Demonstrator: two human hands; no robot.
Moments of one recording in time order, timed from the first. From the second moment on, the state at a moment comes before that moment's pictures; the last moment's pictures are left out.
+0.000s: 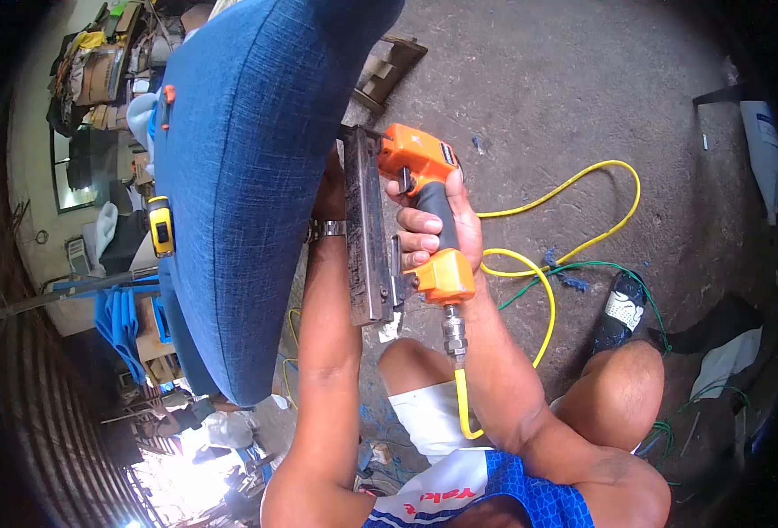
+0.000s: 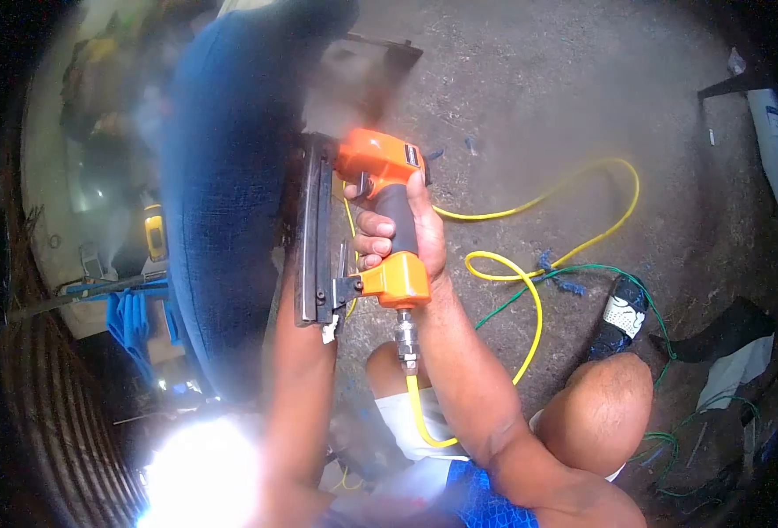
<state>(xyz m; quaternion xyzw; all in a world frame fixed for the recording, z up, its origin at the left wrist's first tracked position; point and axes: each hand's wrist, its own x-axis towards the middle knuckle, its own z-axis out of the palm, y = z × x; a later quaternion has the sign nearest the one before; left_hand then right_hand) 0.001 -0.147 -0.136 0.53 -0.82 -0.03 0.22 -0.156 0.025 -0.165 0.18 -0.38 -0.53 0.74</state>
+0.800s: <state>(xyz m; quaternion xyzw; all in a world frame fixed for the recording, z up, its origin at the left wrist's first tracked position) -0.013 -0.096 -0.146 0.37 -0.60 -0.40 0.59 -0.166 0.031 -0.167 0.16 -0.39 -0.51 0.75</state>
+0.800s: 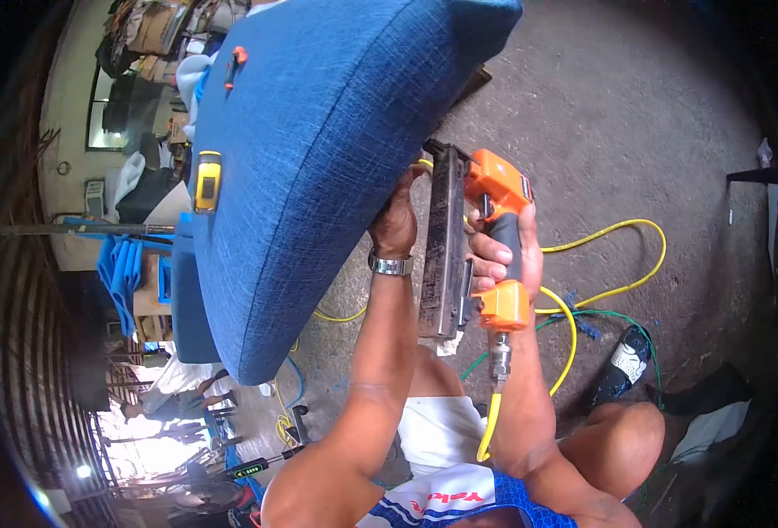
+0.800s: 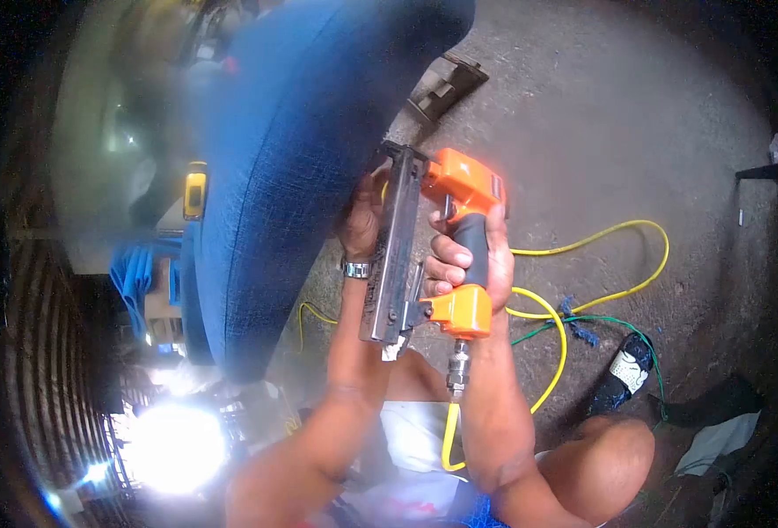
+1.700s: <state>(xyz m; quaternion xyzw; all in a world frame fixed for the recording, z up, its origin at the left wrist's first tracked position) 0.041 -0.124 -0.140 0.57 -0.80 -0.02 0.20 -0.149 0.034 -0.163 0.18 -0.33 -0.50 0.78</state>
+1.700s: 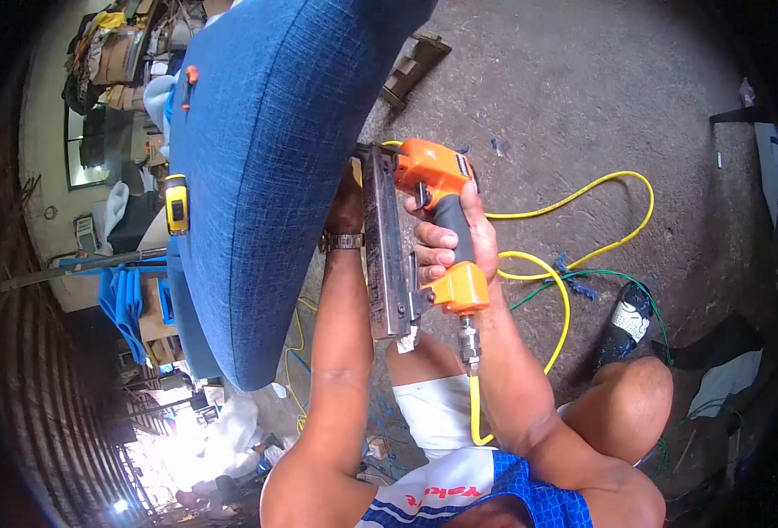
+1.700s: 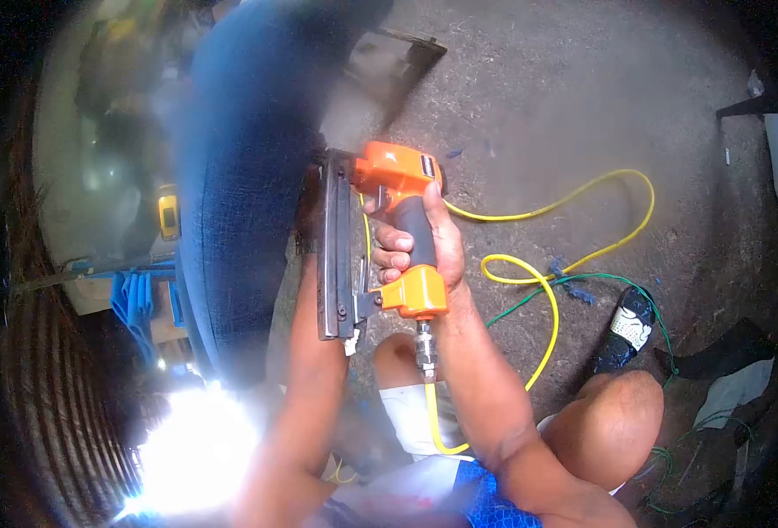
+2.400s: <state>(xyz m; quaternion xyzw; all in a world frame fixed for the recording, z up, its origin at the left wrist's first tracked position) 0.020 -0.071 -0.127 0.51 -0.78 0.02 0.35 -0.148 0.051 -0.164 0.17 -0.33 -0.52 0.77</state>
